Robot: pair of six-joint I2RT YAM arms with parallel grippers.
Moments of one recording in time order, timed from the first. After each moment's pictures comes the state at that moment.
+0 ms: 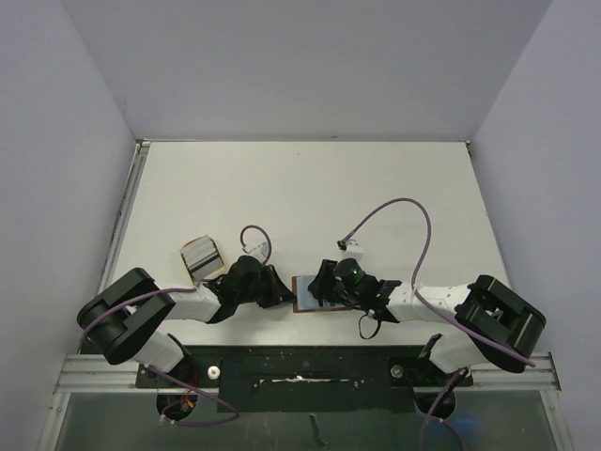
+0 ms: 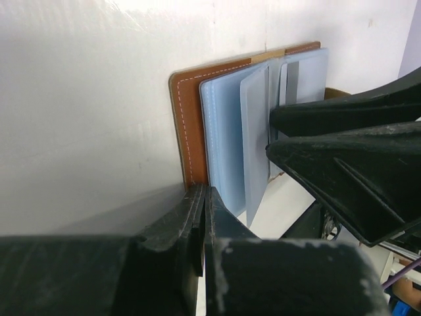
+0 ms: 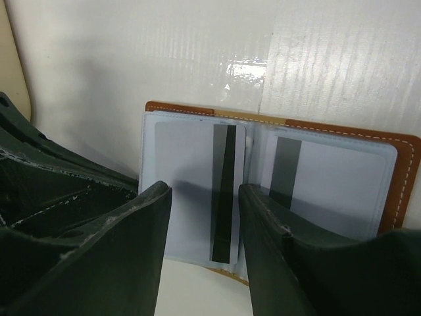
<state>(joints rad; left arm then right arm) -0.78 1.48 0.35 0.49 0.21 -1.03 0.90 1.38 0.45 0.22 0.15 0.87</state>
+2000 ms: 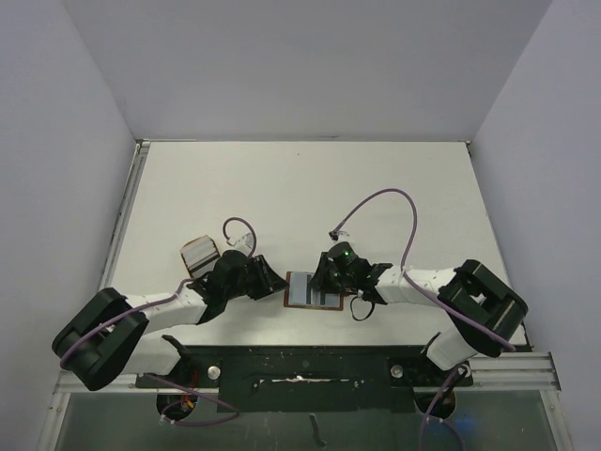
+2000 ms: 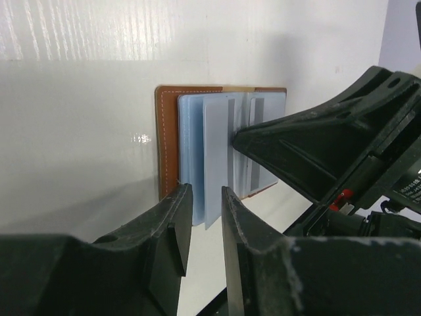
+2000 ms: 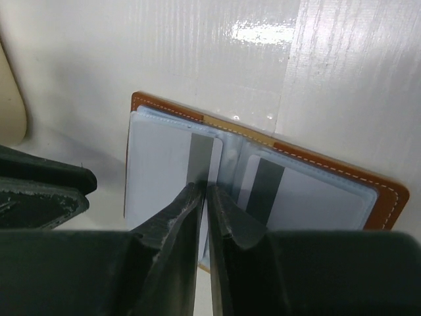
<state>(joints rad) -0.69 1.29 0.33 0.38 0.17 -1.02 0.81 1.50 0.59 0.12 0.00 0.84</state>
